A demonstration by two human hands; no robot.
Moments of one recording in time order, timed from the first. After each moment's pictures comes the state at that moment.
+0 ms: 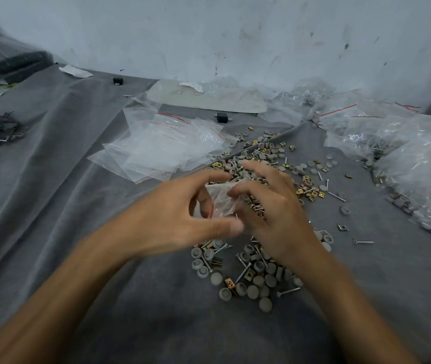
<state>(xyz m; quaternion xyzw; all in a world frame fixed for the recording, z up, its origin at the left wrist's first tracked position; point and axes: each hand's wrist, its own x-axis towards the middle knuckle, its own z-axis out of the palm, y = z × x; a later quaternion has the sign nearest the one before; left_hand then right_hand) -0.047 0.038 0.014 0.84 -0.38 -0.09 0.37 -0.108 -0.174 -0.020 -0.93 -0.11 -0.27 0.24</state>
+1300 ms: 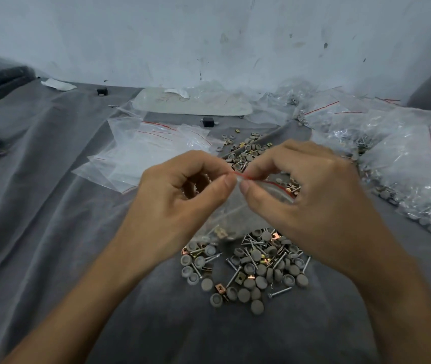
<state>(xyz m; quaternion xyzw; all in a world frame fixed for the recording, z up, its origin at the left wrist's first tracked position) -0.074 0.008 0.038 0.71 -0.40 0.10 0.57 -0.157 -0.169 0.072 -0.91 -0.09 -0.33 0.23</state>
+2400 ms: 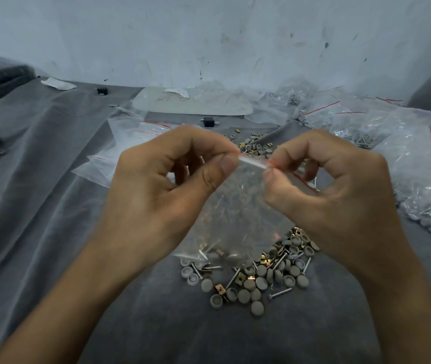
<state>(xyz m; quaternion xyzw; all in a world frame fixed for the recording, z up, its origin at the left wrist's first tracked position) -0.085 0.013 0.062 0.68 -0.41 0.19 0.57 -0.164 -0.171 0.077 -0.86 -0.09 -0.38 0.33</state>
